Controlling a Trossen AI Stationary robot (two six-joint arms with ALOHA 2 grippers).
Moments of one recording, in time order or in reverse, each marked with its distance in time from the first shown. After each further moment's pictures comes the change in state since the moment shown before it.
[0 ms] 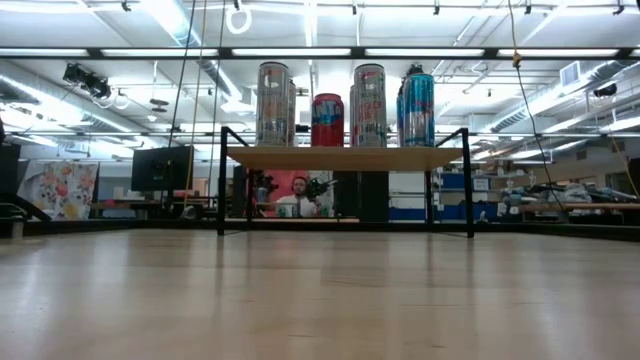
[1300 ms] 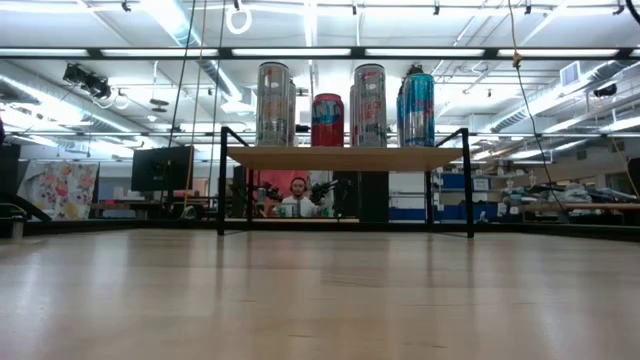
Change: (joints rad) left arm 0.000 0.000 0.000 0.004 0.000 -0.006; right arm 0.483 0.077 0.017 0.013 -0.002 0.222
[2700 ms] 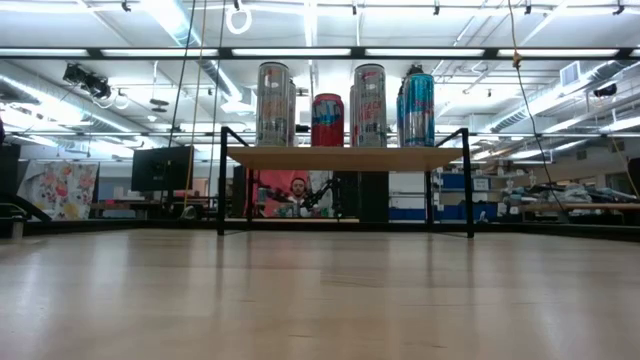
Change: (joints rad) left arm 0.000 0.000 0.000 0.074 0.000 0.037; right arm -0.629 -0.062 0.013 -0.540 -1.411 0.280
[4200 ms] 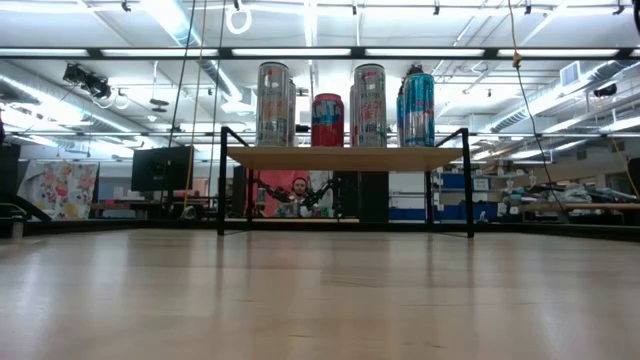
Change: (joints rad) left arm 0.000 0.055 0.000 0.031 0.012 -0.033; right arm 0.062 -0.210 0.217 -1.493 0.049 1.137
